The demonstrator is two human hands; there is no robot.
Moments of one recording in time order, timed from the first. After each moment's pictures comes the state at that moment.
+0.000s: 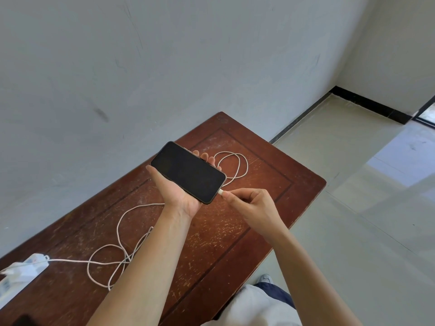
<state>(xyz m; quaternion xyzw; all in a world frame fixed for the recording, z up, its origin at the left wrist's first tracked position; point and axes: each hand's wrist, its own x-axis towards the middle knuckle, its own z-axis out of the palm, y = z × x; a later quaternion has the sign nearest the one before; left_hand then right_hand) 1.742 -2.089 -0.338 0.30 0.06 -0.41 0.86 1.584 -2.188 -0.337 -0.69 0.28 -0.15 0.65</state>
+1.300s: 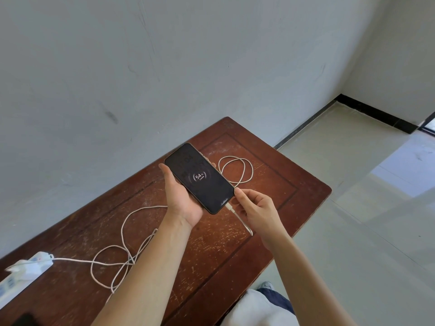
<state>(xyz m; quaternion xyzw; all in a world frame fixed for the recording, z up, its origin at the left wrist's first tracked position) 1.745 -2.079 -0.344 0.39 0.06 -0.40 0.82 1.596 -2.182 -0.345 -0.57 0.35 -0.15 0.73</state>
